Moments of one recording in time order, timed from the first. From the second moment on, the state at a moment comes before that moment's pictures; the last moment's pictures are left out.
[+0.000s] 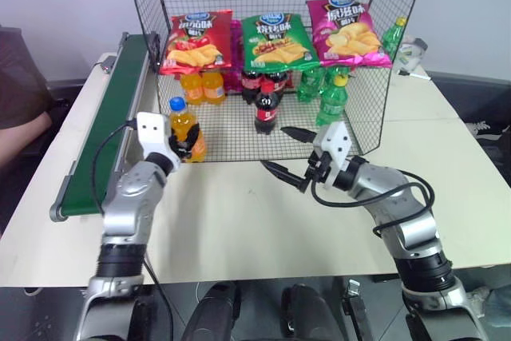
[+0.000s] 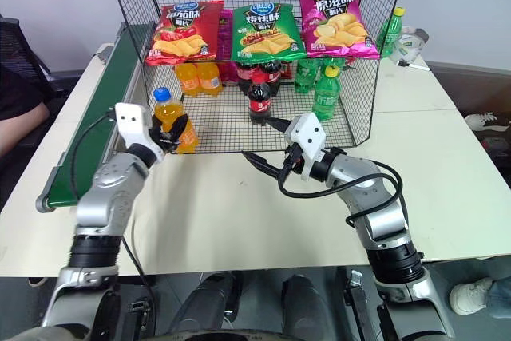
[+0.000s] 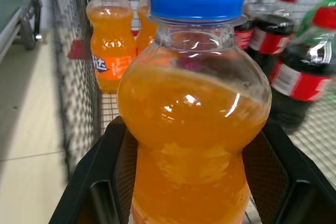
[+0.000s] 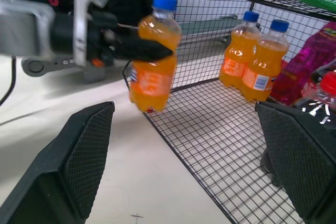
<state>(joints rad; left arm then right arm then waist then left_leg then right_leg) -0.45 0.24 0.11 0.17 -0.27 0.22 -0.20 -0.35 -0.42 0.10 -0.26 0.32 0.32 0.73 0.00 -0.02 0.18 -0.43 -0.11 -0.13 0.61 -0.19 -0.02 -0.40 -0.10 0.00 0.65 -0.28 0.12</state>
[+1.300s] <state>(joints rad) -0.51 0.17 0.16 0.42 -0.21 -0.16 -0.21 -0.34 -0.45 0.10 -0.28 0.32 0.33 0.71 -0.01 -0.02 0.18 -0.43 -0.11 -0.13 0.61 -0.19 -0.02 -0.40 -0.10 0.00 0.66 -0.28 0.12</state>
